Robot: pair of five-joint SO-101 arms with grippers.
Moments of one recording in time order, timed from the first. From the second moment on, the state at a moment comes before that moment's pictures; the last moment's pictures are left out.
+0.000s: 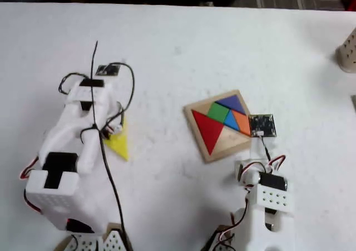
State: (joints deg) left arm -4.2 15.3 20.3 71.4 7.3; right arm 10.2 -56.0 84.6 44.0 16.5
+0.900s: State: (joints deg) left arm -9.9 17.0 22.5 71.3 1.7; right arm 10.2 -56.0 84.6 44.0 16.5
